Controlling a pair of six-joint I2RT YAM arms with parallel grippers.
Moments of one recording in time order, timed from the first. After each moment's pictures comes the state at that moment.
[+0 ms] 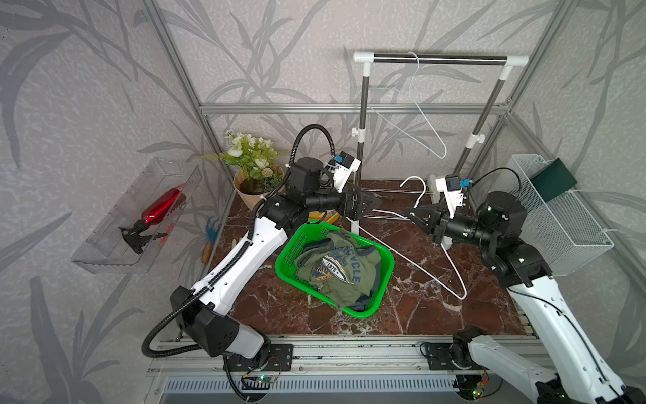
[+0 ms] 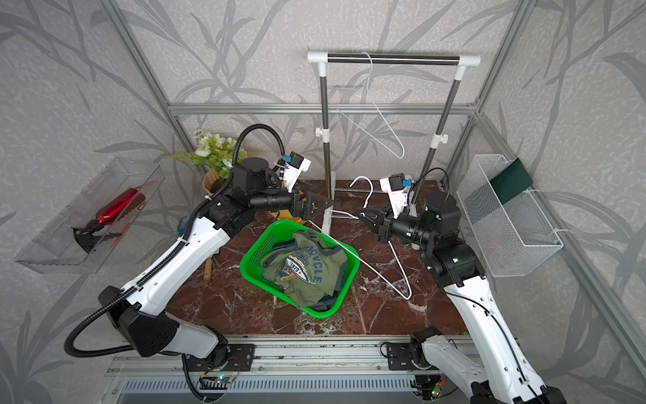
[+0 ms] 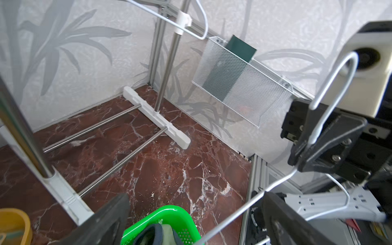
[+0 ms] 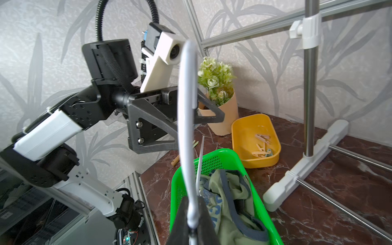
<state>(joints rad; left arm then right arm) -0.55 1.48 1.61 -0.44 0.68 -0.17 0.29 0.97 1.21 -0.40 -0.80 0.31</state>
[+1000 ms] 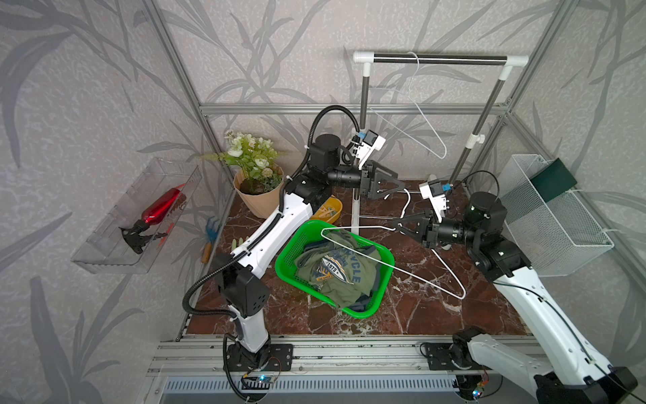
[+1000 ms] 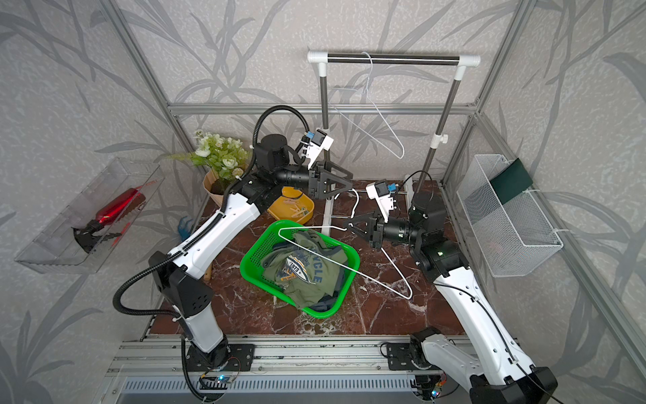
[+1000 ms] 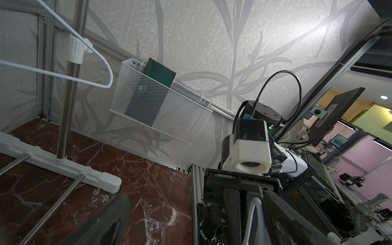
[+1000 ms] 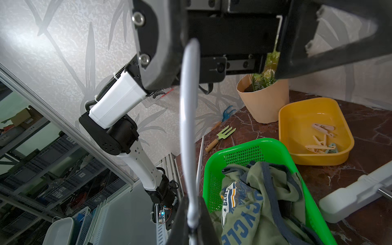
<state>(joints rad) -0.58 1.81 1.93 -0.16 1.09 -0.48 0.32 1.03 1.11 -0.25 -1.00 0.39</state>
